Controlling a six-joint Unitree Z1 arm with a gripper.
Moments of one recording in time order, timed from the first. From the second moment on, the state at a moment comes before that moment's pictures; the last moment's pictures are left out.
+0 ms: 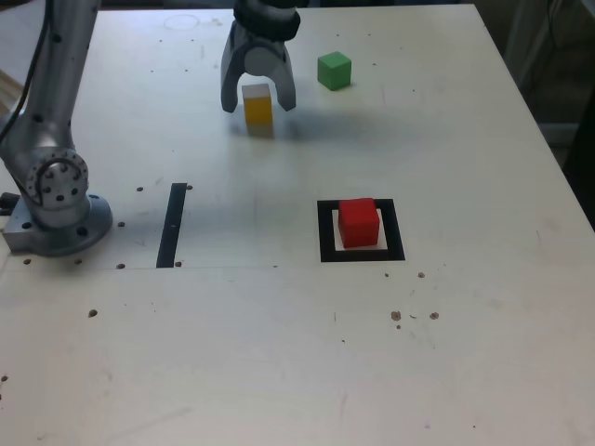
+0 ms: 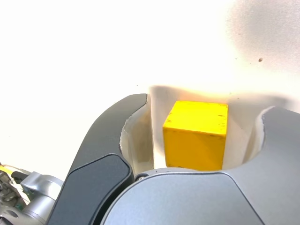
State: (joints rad) arm 0.69 2.10 -1.46 1.18 0.25 0.56
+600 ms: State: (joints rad) arm 0.68 2.11 -1.46 1.18 0.23 0.54
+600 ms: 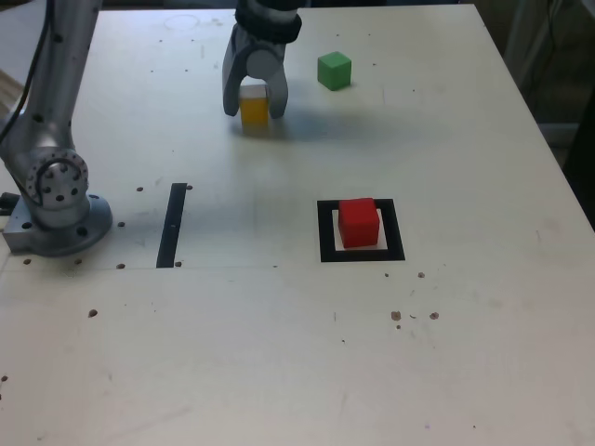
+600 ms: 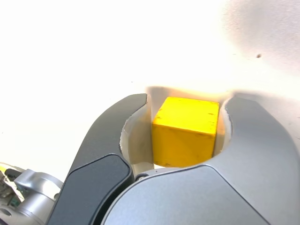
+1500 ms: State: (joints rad) arm 0.19 1.98 -1.67 1.47 0.17 0.26
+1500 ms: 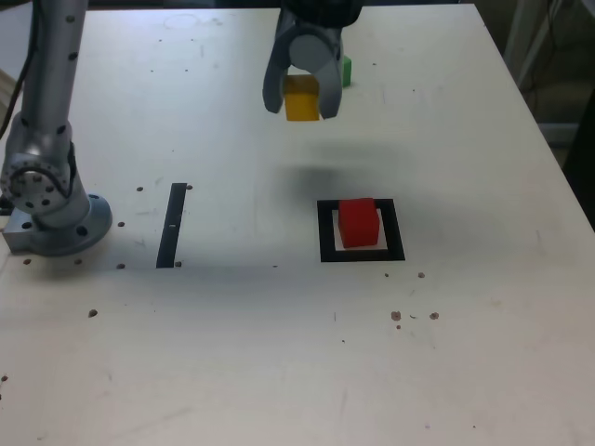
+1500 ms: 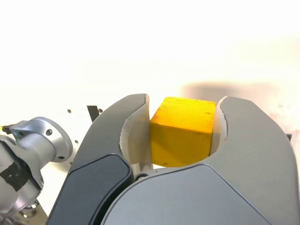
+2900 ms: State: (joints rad) arm -0.12 2.20 -1.91 1.56 0.03 -0.14
